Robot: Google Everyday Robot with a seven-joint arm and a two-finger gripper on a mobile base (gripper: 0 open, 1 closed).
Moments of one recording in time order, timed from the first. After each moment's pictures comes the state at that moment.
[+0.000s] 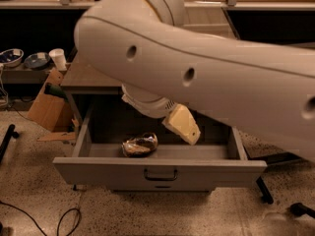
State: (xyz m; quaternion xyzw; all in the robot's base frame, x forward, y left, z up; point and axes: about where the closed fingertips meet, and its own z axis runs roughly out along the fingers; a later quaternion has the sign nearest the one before) arm 0.454 -0.013 0.865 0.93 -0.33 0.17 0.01
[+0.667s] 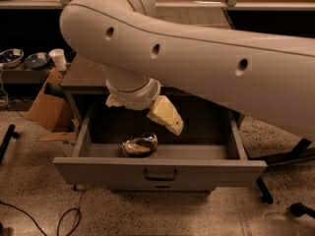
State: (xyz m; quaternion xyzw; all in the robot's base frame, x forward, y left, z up) arm 0.474 0.025 0.847 0.96 -0.25 0.11 0.02
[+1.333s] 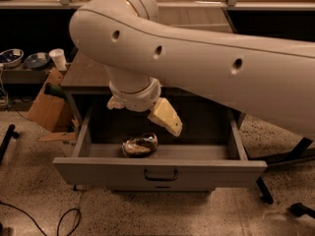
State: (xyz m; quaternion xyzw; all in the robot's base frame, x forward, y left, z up) arm 0.481 0.026 0.832 0.96 -0.25 0.09 0.02
